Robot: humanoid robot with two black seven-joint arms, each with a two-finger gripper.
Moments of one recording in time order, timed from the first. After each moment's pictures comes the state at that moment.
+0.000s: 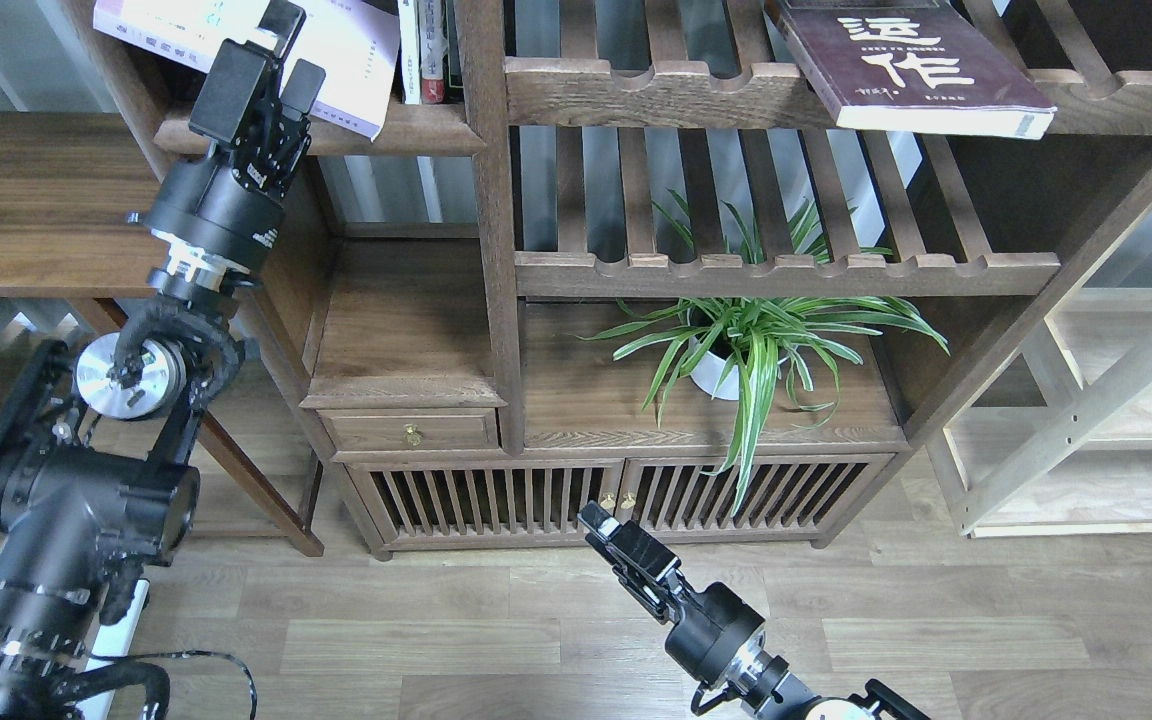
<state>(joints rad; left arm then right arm) -0.52 0.00 -1.44 -1.13 -0.11 -0.49 0.22 -0.07 -0.01 0.92 1.08 0.03 0.58 -0.09</state>
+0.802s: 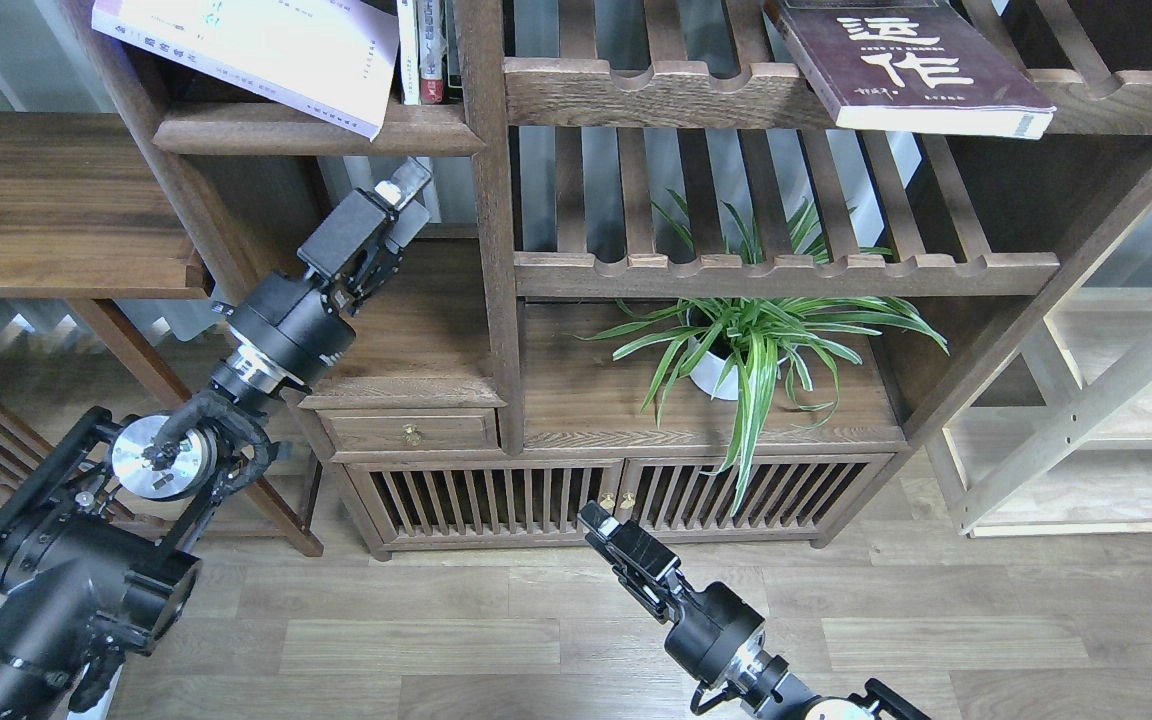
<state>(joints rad) -0.41 0.10 -1.17 -1.20 -0.13 -0.49 0.30 -0.07 -0.01 0.92 1.08 0.03 0.58 -0.09</state>
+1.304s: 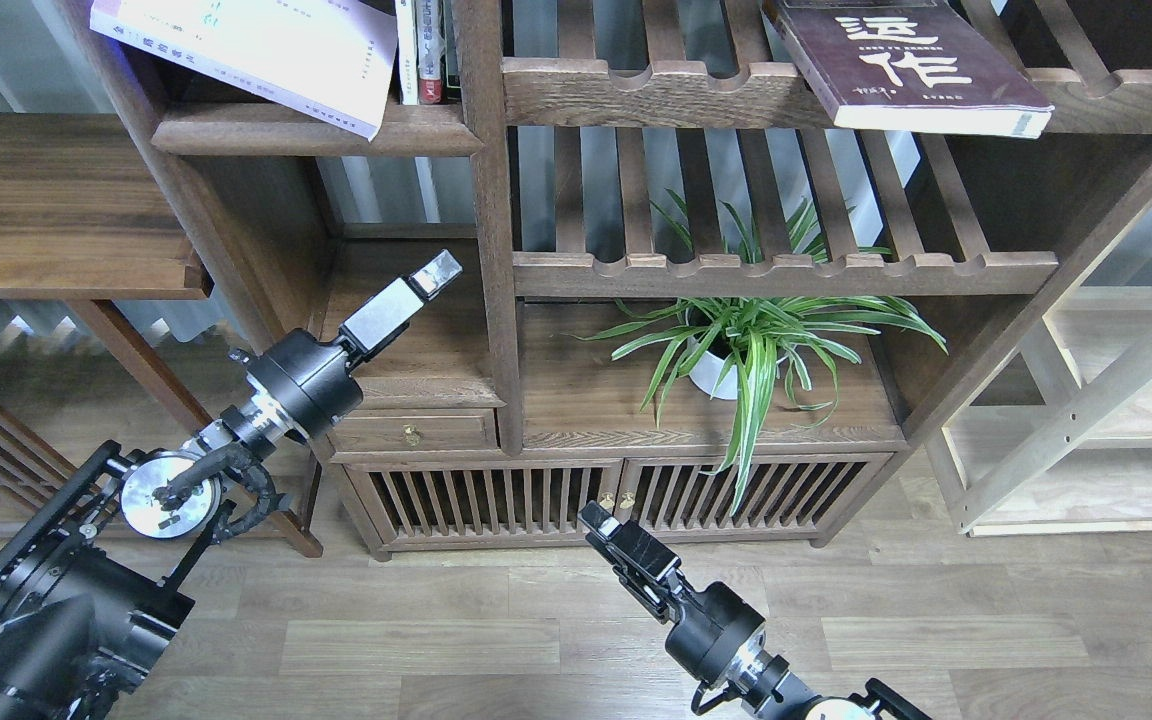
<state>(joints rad) -0.36 0.12 -1.14 -1.13 0.05 -0.49 0.29 -0.07 -0.01 0.92 1.08 0.03 0.58 -0.09</state>
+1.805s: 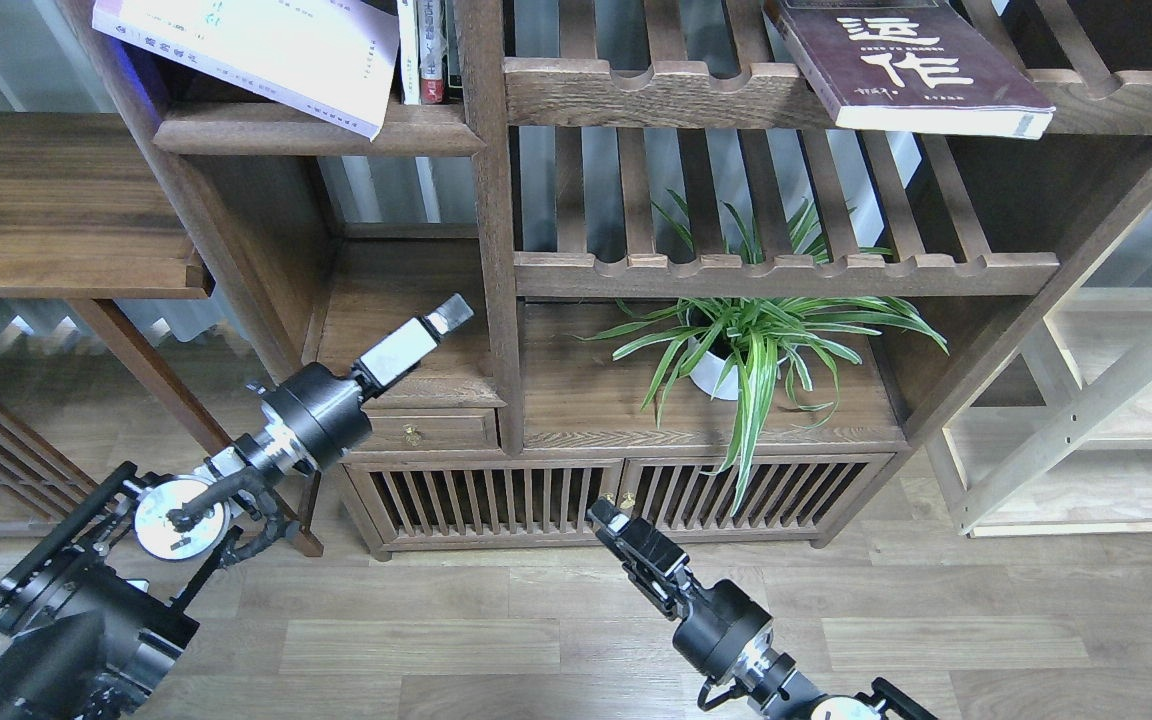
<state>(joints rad) -0.35 0.12 -1.05 -1.10 0.06 -0.49 0.30 -0.07 -0.01 0.98 1.06 0.03 0.58 -0.09</state>
